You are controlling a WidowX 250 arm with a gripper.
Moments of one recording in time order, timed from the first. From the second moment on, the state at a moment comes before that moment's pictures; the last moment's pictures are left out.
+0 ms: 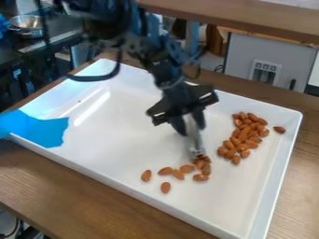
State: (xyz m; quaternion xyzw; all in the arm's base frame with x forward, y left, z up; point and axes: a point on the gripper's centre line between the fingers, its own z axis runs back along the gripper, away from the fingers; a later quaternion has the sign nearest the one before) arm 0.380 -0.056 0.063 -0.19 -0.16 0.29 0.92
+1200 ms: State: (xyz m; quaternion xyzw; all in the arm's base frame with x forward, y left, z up) arm 0.346 0.026 0.170 -0.28 -0.20 0.29 0.89
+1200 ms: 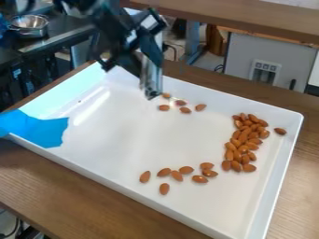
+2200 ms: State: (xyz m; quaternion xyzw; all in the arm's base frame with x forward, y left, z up) arm 0.293 0.004 0.069 -0.02 -0.16 0.34 0.93
